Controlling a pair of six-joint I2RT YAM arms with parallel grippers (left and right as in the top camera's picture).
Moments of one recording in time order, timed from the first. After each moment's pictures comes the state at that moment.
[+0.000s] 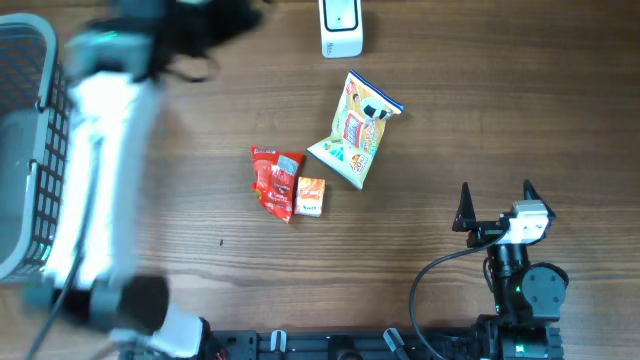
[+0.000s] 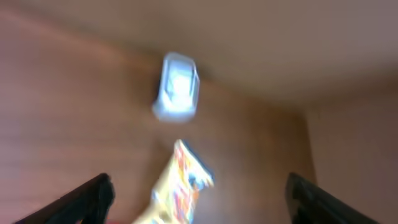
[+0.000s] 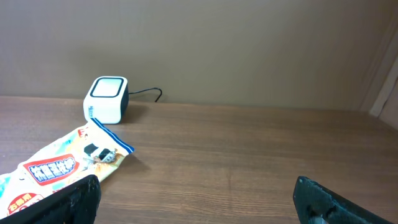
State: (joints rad) left arm -0.05 1.67 1.98 -0.92 0.37 -0.52; right arm -0.05 0.02 0.01 0.00 -0.07 -0.05
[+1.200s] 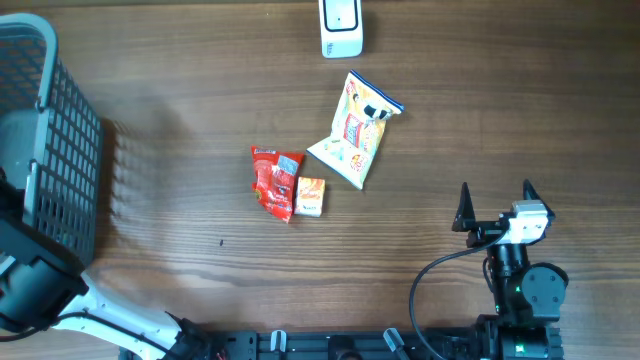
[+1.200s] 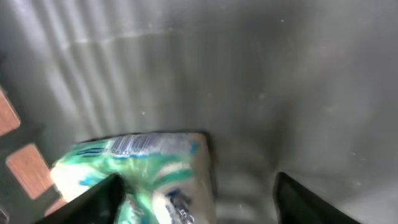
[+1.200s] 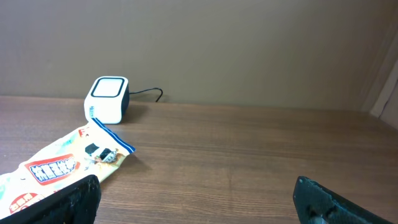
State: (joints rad) left arm 0.86 2.02 1.49 -1.14 -0.14 -0.62; right arm -0.05 0.02 0.01 0.00 -0.07 -0.05
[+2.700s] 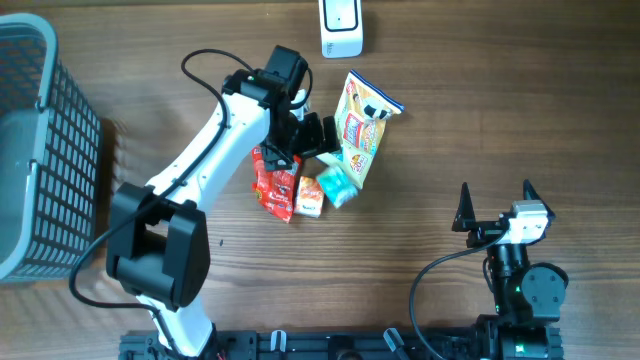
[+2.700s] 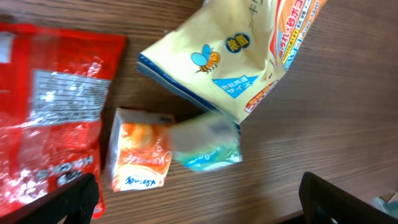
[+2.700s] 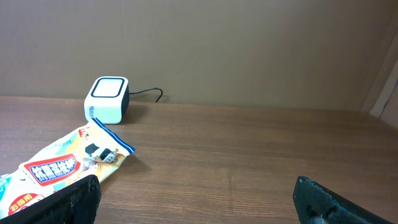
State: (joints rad) left arm -0.40 1.90 1.54 -1.06 0.36 -0.56; right arm -0.05 0.02 0.01 0.00 -0.07 -0.05
